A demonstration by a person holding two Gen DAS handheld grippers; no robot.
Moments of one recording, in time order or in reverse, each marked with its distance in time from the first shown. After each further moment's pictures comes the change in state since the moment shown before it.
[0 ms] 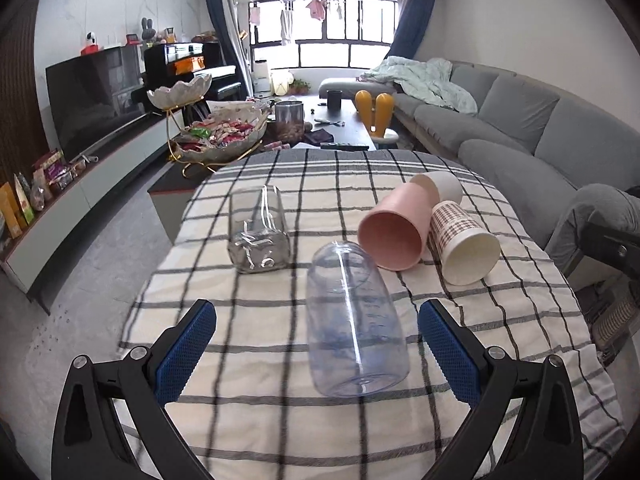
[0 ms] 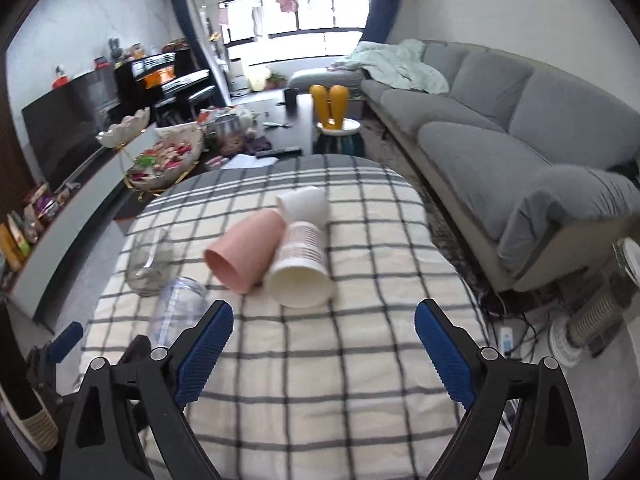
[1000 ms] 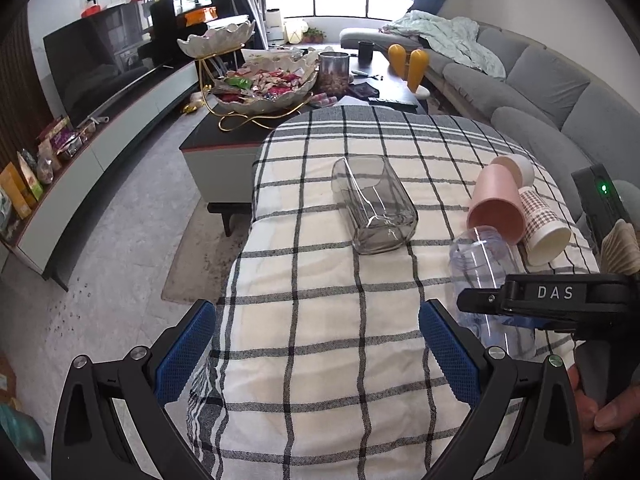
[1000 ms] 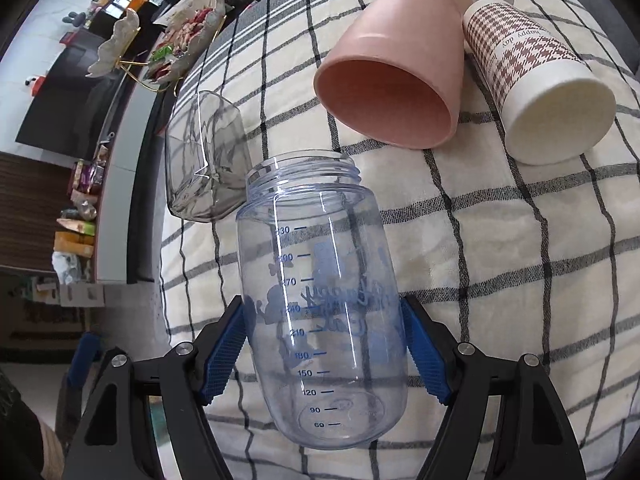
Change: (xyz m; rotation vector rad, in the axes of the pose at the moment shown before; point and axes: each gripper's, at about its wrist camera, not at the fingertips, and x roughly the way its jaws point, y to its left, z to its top) left arm 0.020 0.118 0.031 -0.002 0.223 0.038; right arm 0.157 0.122 -0.027 0.223 0.640 0.363
